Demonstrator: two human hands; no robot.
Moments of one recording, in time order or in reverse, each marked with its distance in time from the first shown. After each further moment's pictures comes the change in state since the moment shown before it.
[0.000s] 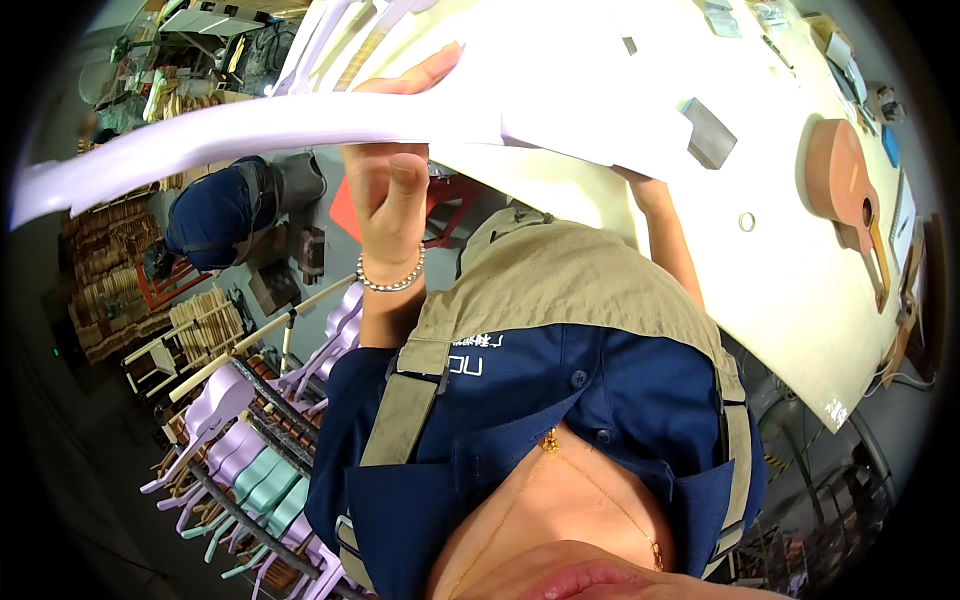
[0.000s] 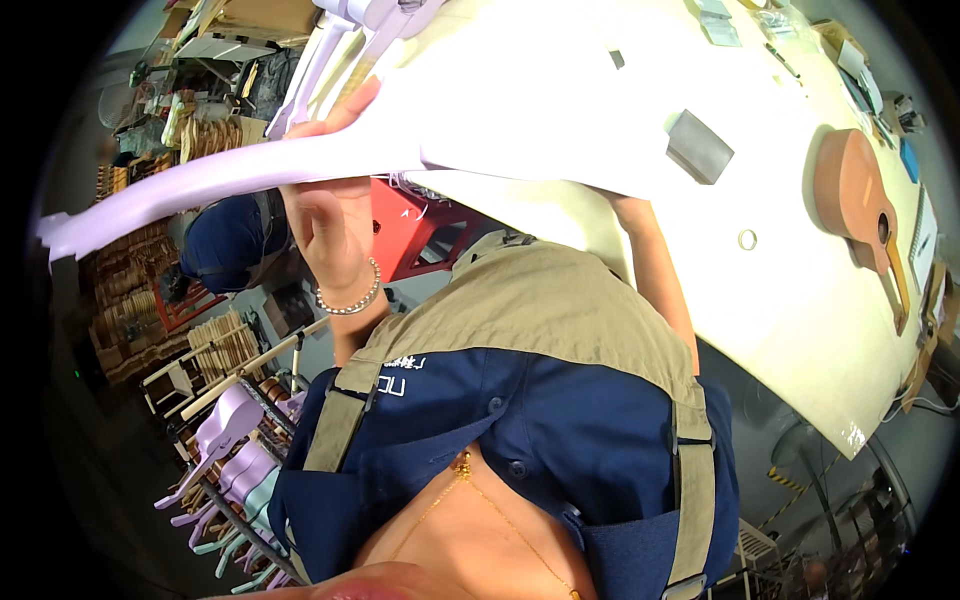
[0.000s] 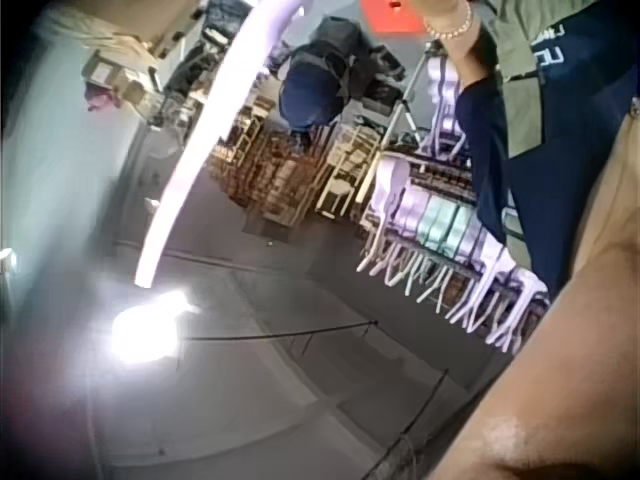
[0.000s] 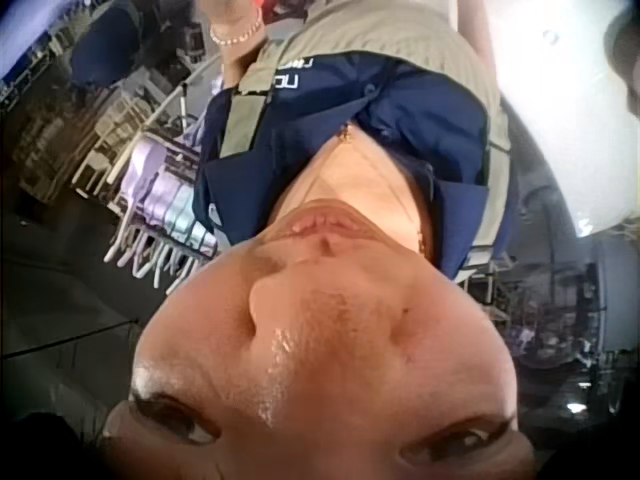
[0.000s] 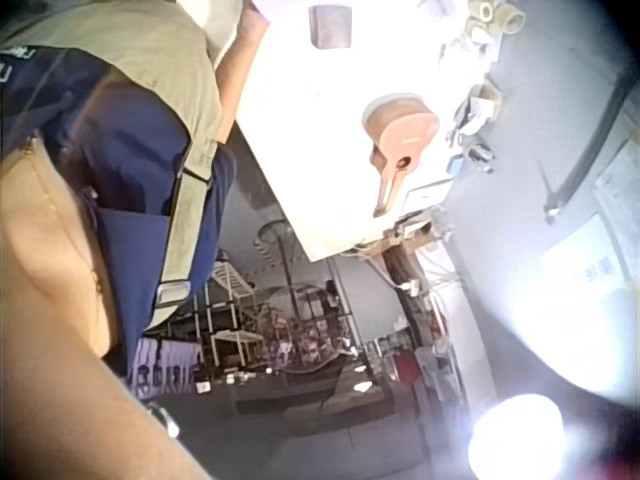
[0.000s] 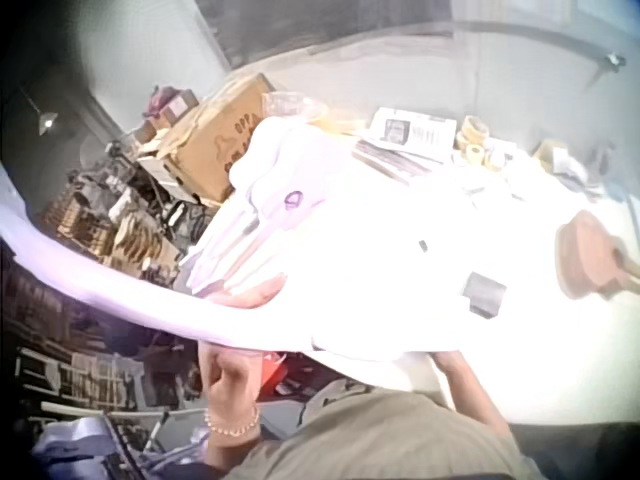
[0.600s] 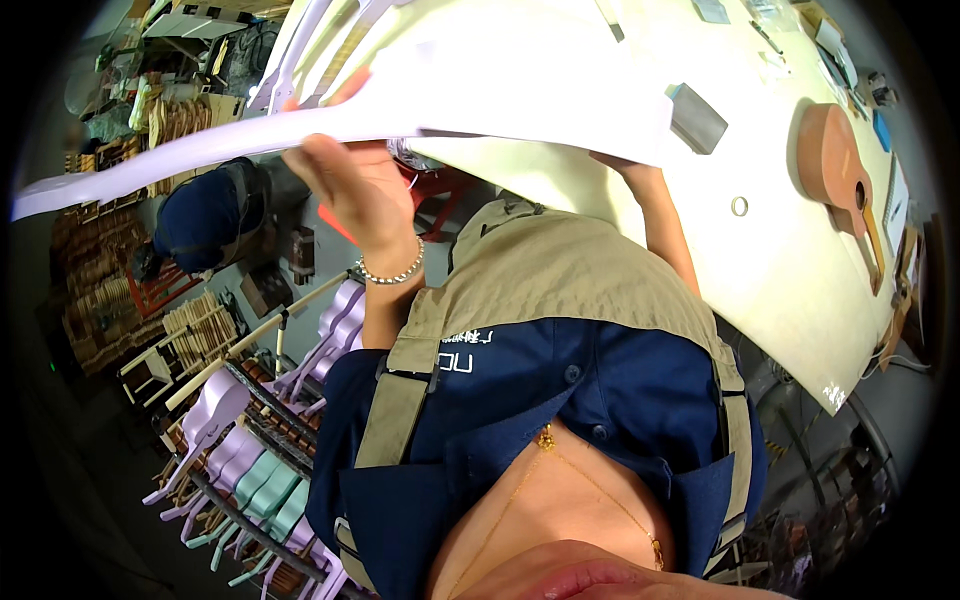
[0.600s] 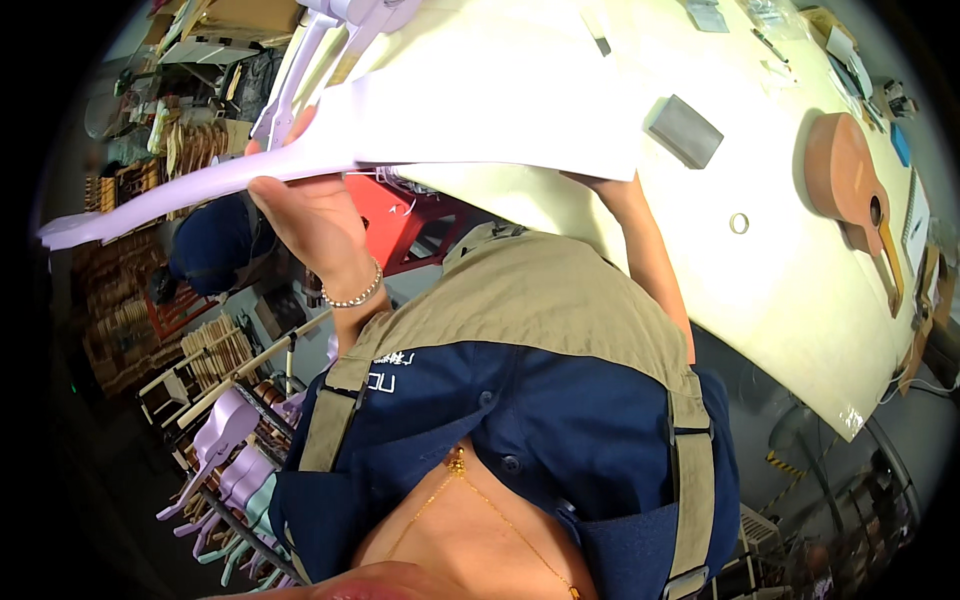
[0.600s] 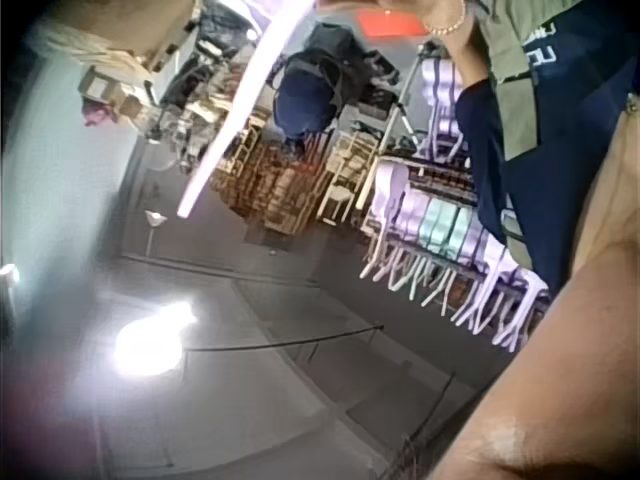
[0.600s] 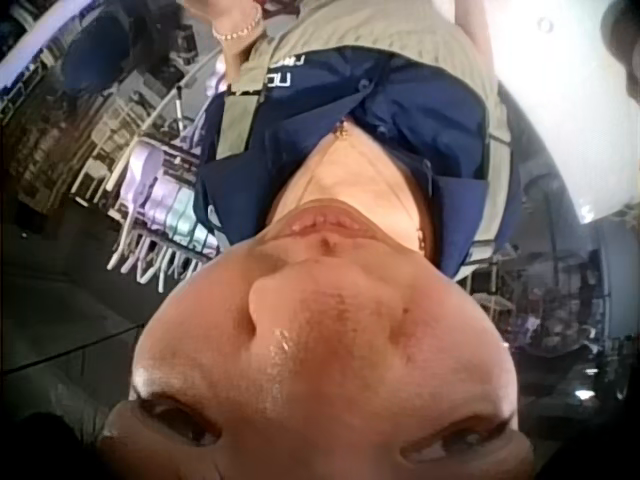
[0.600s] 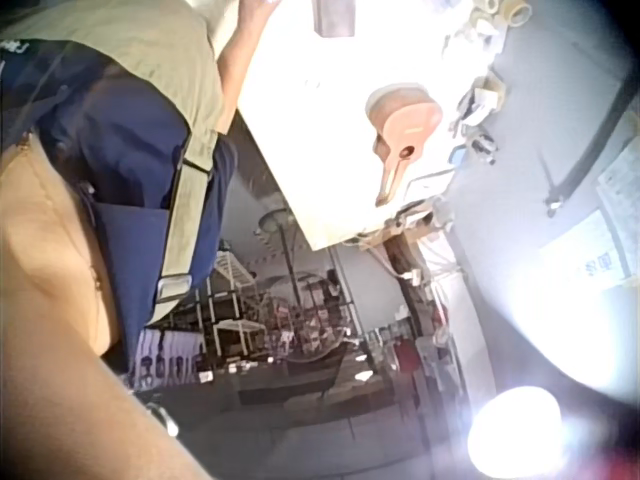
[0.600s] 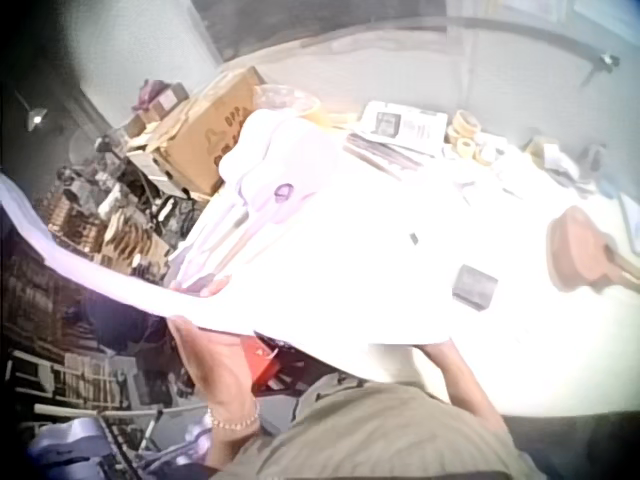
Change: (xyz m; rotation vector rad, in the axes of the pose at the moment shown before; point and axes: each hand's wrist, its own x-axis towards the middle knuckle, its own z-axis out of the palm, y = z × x) left_hand -0.017 -0.017 -0.007 -0.091 0.502 0.001; right_hand -0.005 -0.046 0.019 -0.218 -0.016 0.017
